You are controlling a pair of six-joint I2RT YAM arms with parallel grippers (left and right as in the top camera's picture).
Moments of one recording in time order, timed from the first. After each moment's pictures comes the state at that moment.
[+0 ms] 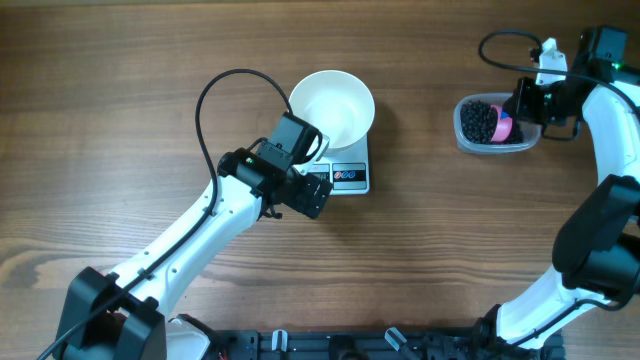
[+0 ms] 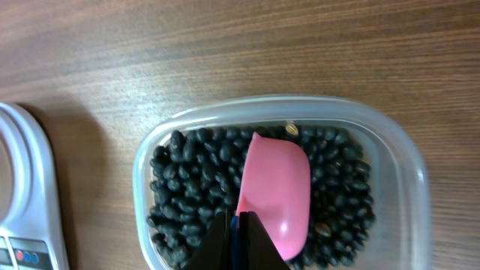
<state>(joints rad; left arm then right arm) -0.56 1.52 1.05 -0.74 -0.02 -0.01 -0.30 1.91 1.52 -0.88 -0.37 -0.12</state>
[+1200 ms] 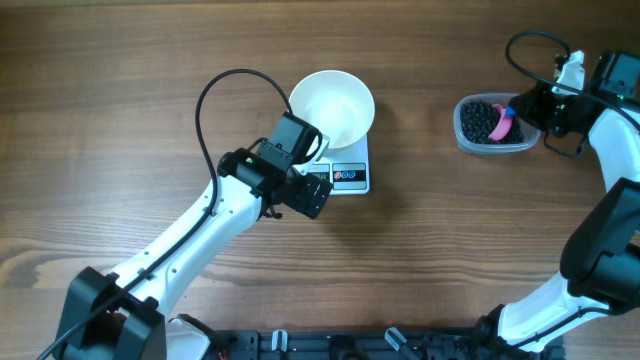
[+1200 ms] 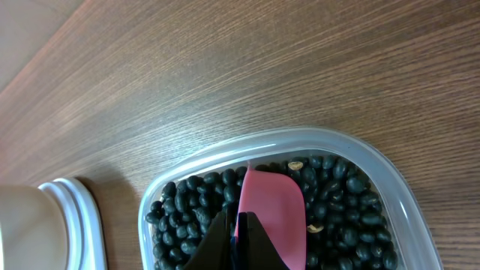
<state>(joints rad) -0.56 1.52 1.05 -0.74 -0.02 -0.01 -0.39 1.87 1.33 -0.55 -0.54 0.12</state>
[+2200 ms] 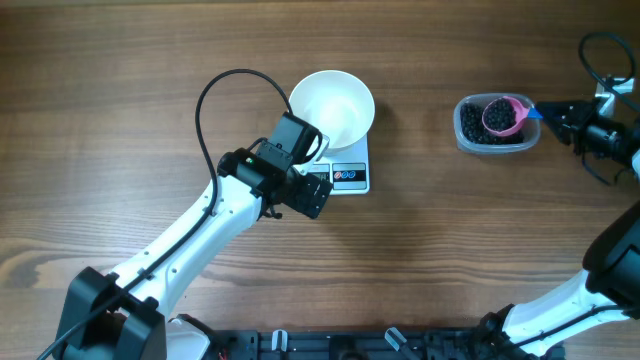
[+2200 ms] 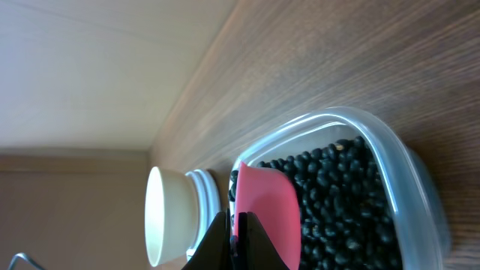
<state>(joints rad) -0.56 1.52 1.05 -0.74 -0.02 -0.01 -0.64 1.91 1.28 -0.54 -1.12 0.14</state>
